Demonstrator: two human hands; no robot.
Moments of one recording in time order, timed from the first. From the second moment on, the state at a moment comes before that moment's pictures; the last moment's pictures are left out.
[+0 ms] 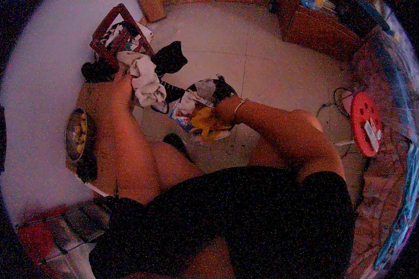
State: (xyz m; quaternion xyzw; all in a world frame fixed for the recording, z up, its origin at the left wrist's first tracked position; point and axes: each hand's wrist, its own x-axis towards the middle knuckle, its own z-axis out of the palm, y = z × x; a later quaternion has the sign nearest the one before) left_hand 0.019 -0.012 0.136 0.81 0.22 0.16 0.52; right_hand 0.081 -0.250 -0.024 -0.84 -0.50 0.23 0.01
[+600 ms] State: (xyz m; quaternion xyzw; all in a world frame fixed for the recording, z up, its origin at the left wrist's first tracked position) left_hand 0.053 0.040 0.076 0.76 0.13 0.21 0.60; right_hand 0.081 -0.238 -0.072 -0.85 -0.42 0.32 -0.05
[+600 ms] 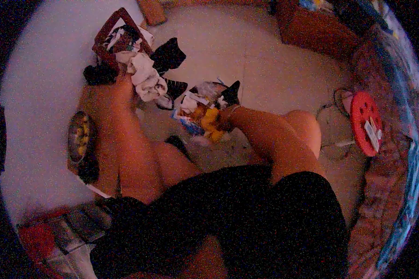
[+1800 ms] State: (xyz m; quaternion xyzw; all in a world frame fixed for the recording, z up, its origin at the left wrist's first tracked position) left_hand 0.040 -0.014 0.112 0.84 0.20 0.21 0.46; right_hand 0.133 -0.286 0.010 -0.79 -0.27 0.17 0.53
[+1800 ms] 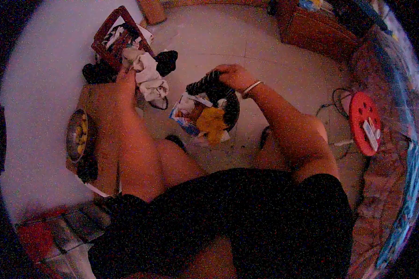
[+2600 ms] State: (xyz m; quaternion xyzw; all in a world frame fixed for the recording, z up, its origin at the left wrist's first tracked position) left_hand 0.041 -0.060 0.102 0.90 -0.03 0.02 0.44; right_hand 0.129 -0.295 0.065 -0.21 -0.06 0.21 0.95
